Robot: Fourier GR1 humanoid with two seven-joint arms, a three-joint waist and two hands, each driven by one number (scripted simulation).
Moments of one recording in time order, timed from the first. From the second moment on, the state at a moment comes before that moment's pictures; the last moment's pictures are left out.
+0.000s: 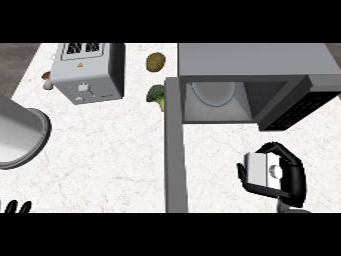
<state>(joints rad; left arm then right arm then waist) 0.76 0.01 -0.02 -2.14 0.31 -0.38 -0.37 0.01 -0.06 -0.01 -1.25 0.00 -0.20 -0.72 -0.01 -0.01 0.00</state>
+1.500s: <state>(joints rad) 0.73 0.04 0.10 -2.09 0.39 -0.42 -0.36 -0.37 0.00 0.15 -1.10 -0.03 -0.48 -0.43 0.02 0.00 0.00</state>
